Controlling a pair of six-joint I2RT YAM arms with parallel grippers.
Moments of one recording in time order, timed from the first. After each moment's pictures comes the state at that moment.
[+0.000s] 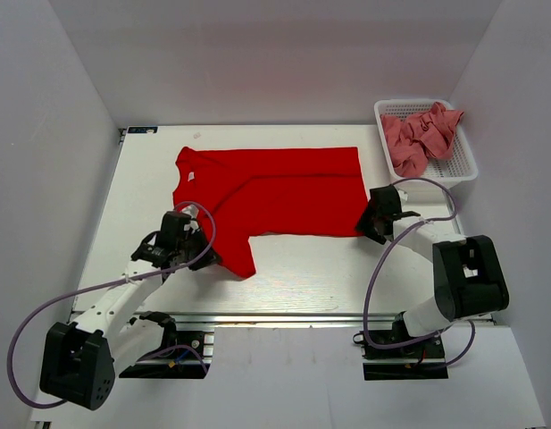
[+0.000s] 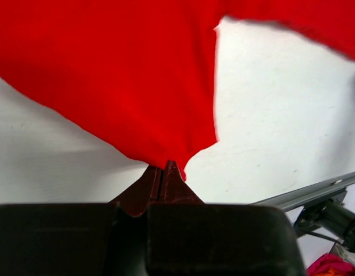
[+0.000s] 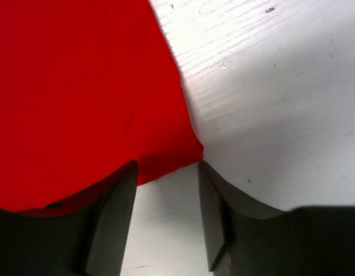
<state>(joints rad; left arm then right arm) -0.30 0.99 0.52 -0.44 0.23 -0.65 0.23 1.49 0.72 -0.21 0.16 0.63</state>
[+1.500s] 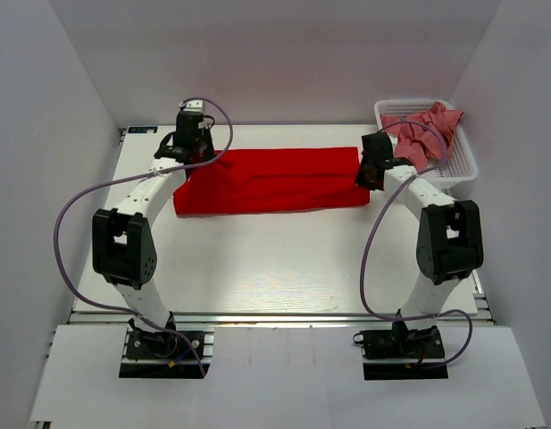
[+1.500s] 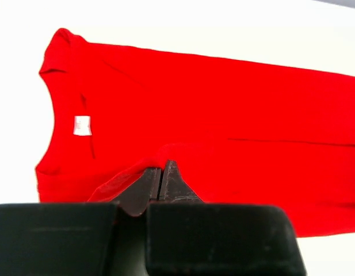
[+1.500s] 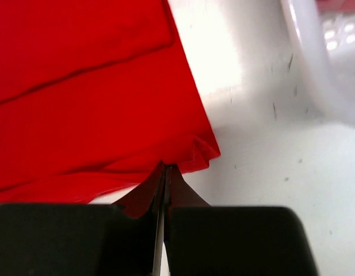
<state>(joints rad) -0.23 1.75 1.48 -0.32 -0.15 -0.30 0.23 1.77 1.29 -0.41 0.22 0.45</state>
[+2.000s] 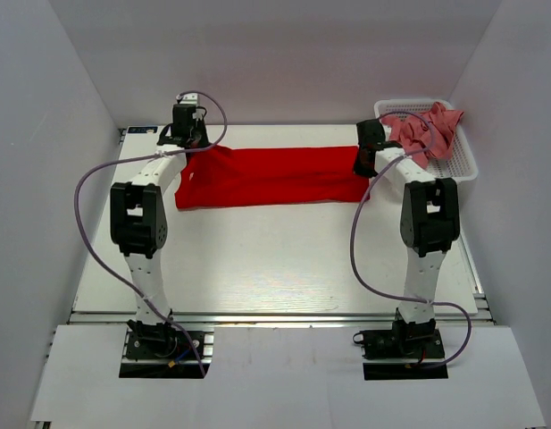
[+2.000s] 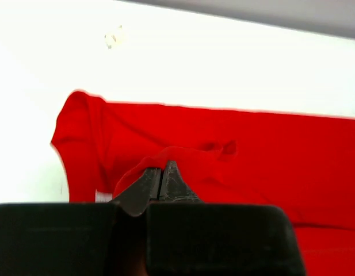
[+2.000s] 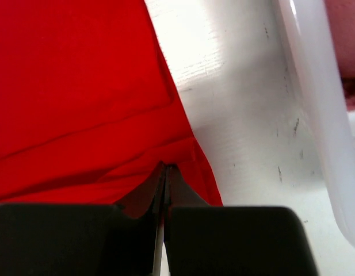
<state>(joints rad) -0.13 2.05 1.68 -0.19 -0.10 -0.21 0.20 2.06 1.61 -0.50 0.27 0.41</state>
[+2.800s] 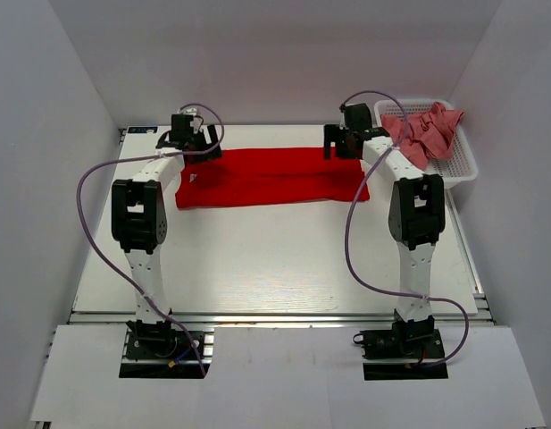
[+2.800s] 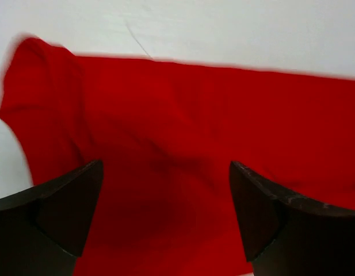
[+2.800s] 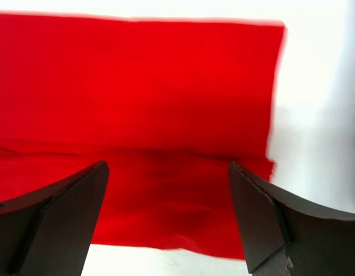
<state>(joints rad) -0.09 2.17 1.75 -0.27 0.04 -0.27 0.25 2.19 1.86 -0.51 0.04 0.15</state>
